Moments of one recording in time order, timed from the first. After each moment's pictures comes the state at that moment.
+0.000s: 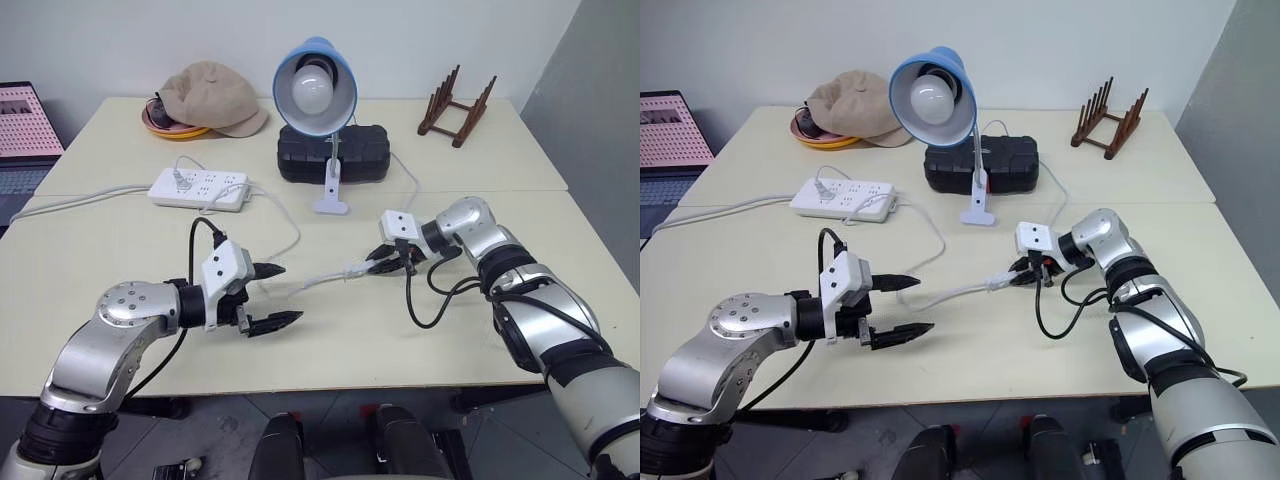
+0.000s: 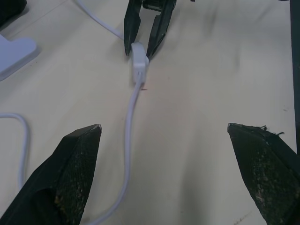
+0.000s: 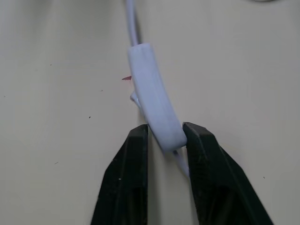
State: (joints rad) left arm -0.17 0.80 0.03 -0.38 -0.45 0.53 -1.00; right arm -1.15 -0.33 0.29 1.27 -0.17 -0.36 1.39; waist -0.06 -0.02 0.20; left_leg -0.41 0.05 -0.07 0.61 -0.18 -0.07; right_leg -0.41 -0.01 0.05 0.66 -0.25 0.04
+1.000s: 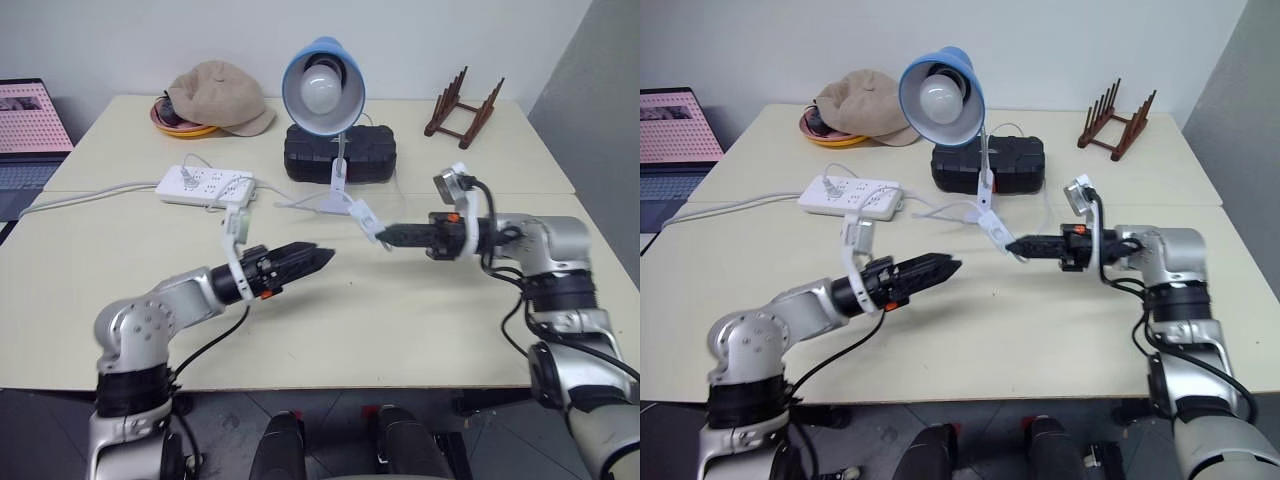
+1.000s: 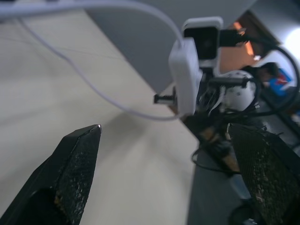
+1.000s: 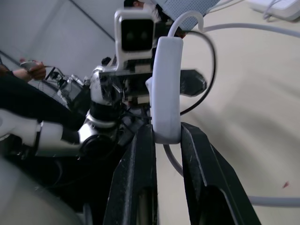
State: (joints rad) left arm -0.48 0.42 0.23 -0.18 -1.12 1.17 -0.64; right arm -0.80 -0.51 -0.03 0.17 0.57 1.23 1.40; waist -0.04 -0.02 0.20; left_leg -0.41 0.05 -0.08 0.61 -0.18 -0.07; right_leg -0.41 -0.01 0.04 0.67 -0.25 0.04
